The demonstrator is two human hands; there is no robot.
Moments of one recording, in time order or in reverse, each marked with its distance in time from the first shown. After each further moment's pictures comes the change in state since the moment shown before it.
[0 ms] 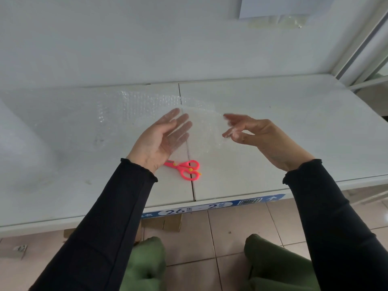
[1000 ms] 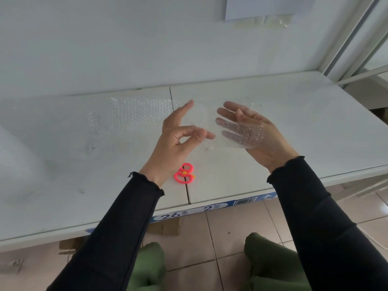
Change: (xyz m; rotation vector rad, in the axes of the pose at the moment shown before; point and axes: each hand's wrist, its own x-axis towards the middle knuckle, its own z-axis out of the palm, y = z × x) left_hand -0.024 -0.023 0.028 1.122 -0.238 0.585; right_hand 0.006 0.000 0.003 0.641 0.228 0.097
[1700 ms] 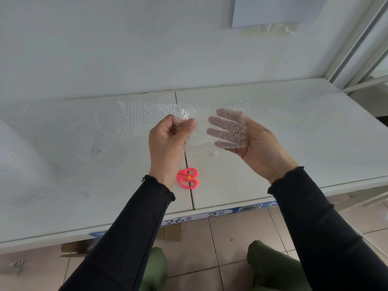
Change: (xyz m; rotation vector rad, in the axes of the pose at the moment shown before) left_hand 0.008 0.005 0.005 -0.455 0.504 -0.121; right_hand -0.004 0.002 0.025 0.013 -0.144 -0.003
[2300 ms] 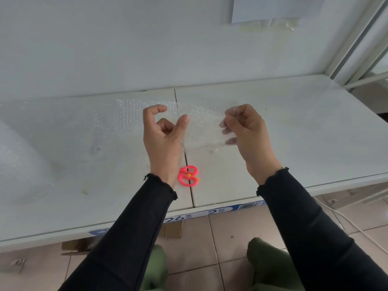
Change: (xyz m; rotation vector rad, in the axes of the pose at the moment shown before) left_hand -0.004 -0.001 0.001 0.071 0.167 0.062; right_hand 0.007 0.012 0.021 -0.428 0.422 -0.228
